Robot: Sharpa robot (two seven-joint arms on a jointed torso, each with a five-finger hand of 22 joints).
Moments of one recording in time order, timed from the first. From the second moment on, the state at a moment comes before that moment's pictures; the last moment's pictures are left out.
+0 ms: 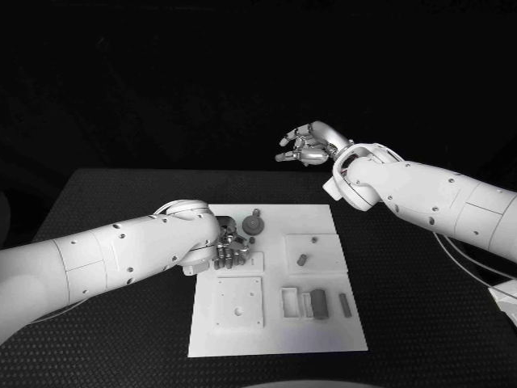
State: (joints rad) left arm 1.27 -0.43 -0.23 1.22 -1.00 0.10 -0.56; left_hand 0.79 0.04 0.60 -0.22 0.12 1.10 0.09 0.39 0.62 1.38 -0.02 0.35 0.57 1.15 0.00 0.49 0.91 0.01 1.04 -0.10 0.25 1.04; right arm 1.24 -0.61 0.01 1.10 -0.97 -0.41 0.13; right_hand 0.98 -0.15 0.51 -0.25 0.05 0.80 0.17 0.23 0.50 0.92 0.07 1.15 0.93 1.03 -0.04 1.47 0.87 0.25 0.98 0.06 0.86 1.31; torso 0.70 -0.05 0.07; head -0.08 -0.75
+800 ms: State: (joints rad) left arm 1.27 -0.43 -0.23 1.22 -1.00 0.10 -0.56; left_hand 0.78 0.00 0.59 -0.20 0.07 1.14 0.04 0.39 0.63 1.36 -0.02 0.36 0.57 1.15 0.00 0.51 0.91 0.01 1.04 -0.10 0.25 1.05; right arm 1.24 -0.61 0.01 1.10 -0.97 -0.40 0.13; right_hand 0.98 -0.15 0.51 -0.25 0.05 0.80 0.17 0.23 0.50 0.92 0.07 1.16 0.93 1.03 -0.04 1.47 0.87 0.25 0.97 0.06 0.86 1.31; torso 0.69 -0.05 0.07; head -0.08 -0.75
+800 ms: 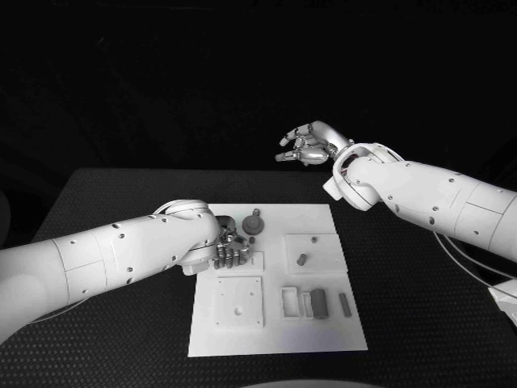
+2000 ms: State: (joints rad) left arm 1.27 -0.43 -0.23 1.22 -1.01 0.09 -0.55; left_hand 0.87 0.01 0.58 -0.24 0.05 1.14 0.05 0.39 0.65 1.36 -0.02 0.37 0.58 1.14 0.00 0.53 0.89 0.01 1.05 -0.10 0.25 1.07; right arm 1.24 -0.61 0.01 1.10 -0.97 -0.40 0.13; right_hand 0.97 -0.14 0.51 -0.25 0.05 0.80 0.17 0.23 0.50 0.92 0.07 1.16 0.93 1.03 -0.04 1.47 0.87 0.25 0.97 0.06 0.86 1.31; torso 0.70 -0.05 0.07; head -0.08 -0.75
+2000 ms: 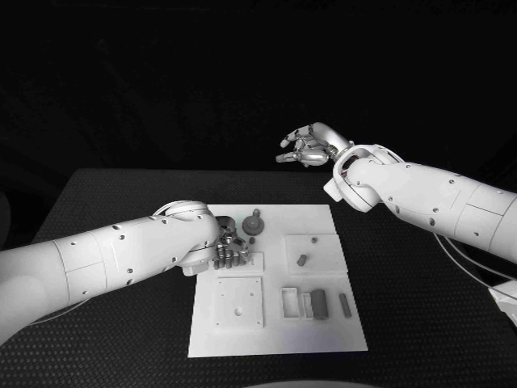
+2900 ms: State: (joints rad) left arm 1.26 -0.43 -0.23 1.21 -1.00 0.08 -0.54; left_hand 0.83 -0.03 0.52 -0.23 0.05 1.14 0.05 0.38 0.66 1.35 -0.02 0.37 0.59 1.13 0.00 0.53 0.88 0.01 1.05 -0.10 0.30 1.07; right arm 1.24 -0.61 0.01 1.10 -0.97 -0.40 0.13; right_hand 0.97 -0.14 0.50 -0.25 0.05 0.80 0.17 0.23 0.50 0.92 0.07 1.16 0.93 1.03 -0.04 1.47 0.87 0.26 0.97 0.06 0.86 1.31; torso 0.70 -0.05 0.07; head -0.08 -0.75
